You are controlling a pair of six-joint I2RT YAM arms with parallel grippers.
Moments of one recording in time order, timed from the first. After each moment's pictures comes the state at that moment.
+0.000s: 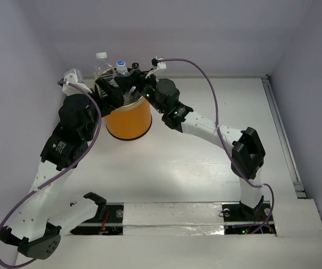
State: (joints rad) left arm -0.47 0.94 1.34 -0.56 -0.39 -0.61; right arm 0.88 1.97 1.74 0.43 0.12 0.55
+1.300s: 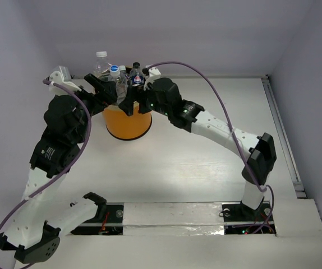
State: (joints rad) left arm -0.47 0.91 1.41 -0.56 -0.40 -0.61; right arm 0.90 1.85 1.79 -0.13 -0.01 0.48
